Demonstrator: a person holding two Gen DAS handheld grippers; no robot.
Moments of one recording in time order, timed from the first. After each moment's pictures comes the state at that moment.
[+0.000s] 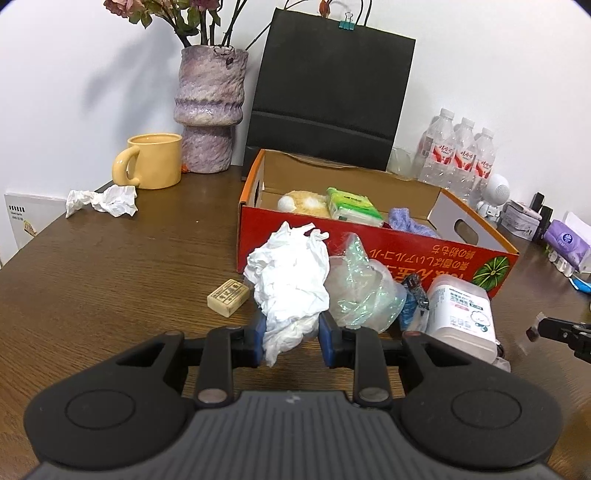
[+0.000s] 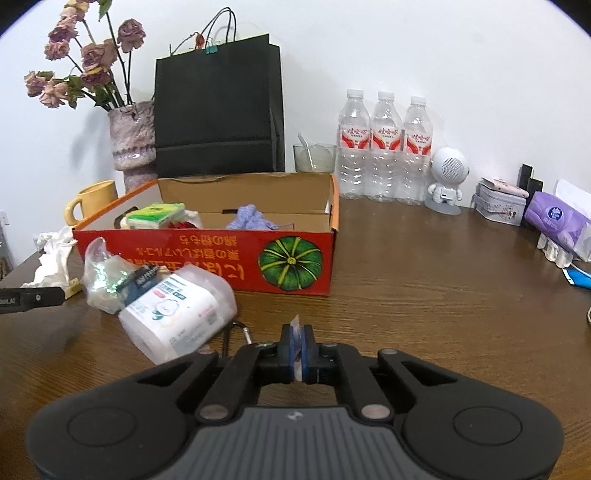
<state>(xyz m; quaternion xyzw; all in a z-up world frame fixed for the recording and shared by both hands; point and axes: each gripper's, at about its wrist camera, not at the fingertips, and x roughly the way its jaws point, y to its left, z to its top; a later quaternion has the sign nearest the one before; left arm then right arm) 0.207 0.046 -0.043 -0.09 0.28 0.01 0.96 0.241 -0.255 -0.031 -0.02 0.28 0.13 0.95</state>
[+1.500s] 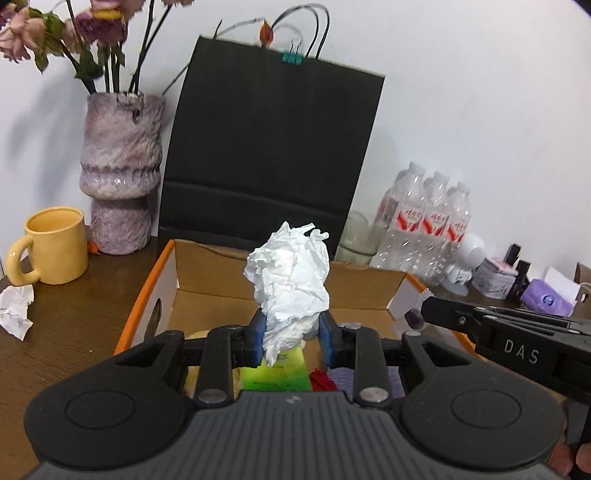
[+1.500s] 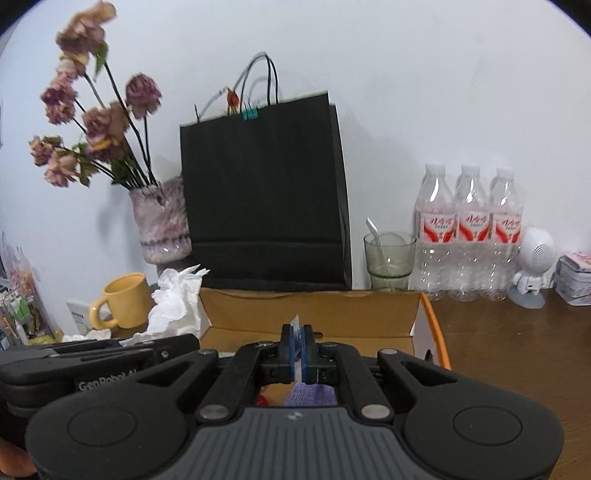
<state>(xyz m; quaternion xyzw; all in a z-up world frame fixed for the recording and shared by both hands) 0.351 0.014 0.003 -0.10 0.23 -0.05 0.97 0.372 -0.174 0.034 0.02 0.22 0.20 0.95</state>
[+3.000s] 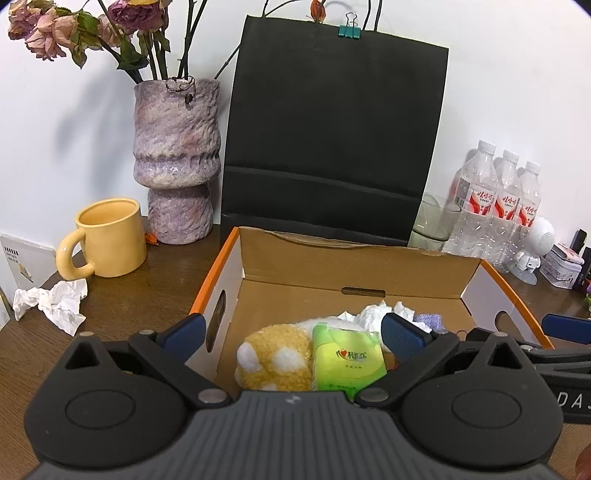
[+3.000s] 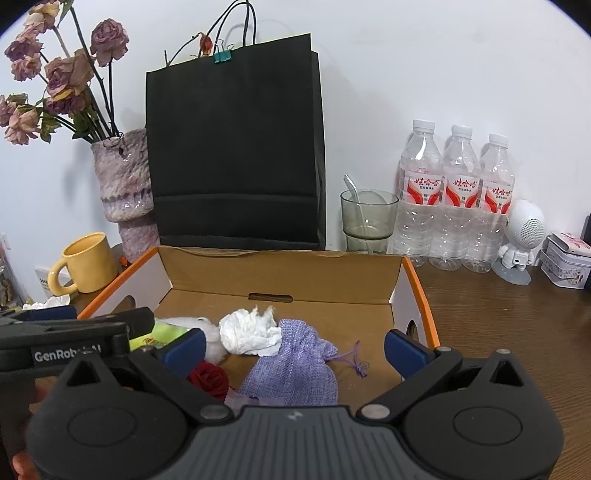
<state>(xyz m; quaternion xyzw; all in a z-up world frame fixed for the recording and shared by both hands) 0.362 0.025 -0.002 -0.07 0.26 0.05 0.96 0.394 -0.169 0.015 -0.01 0.28 0.16 0.95</state>
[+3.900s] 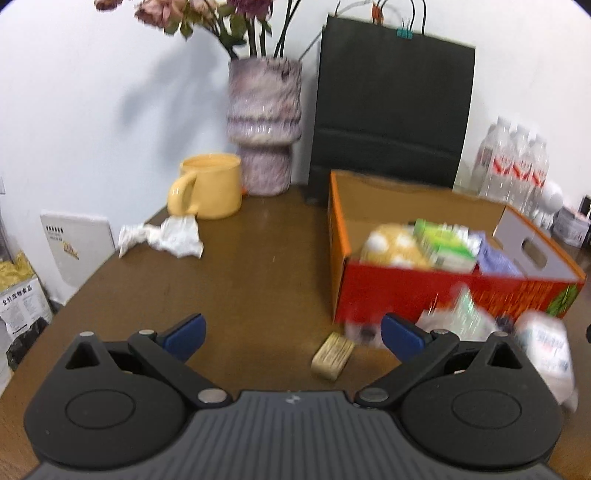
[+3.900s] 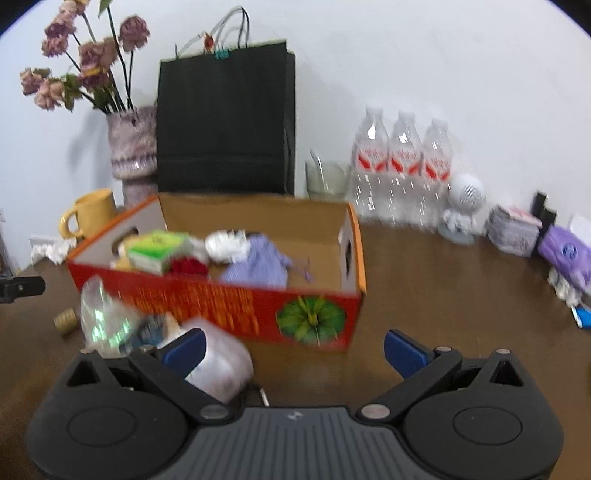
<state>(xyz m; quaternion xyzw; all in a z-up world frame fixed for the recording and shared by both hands) 0.240 0.105 -0.031 -0.05 0.29 0.08 0.95 0.279 -0.227 -0.012 -0.04 0.29 0.12 0.95</state>
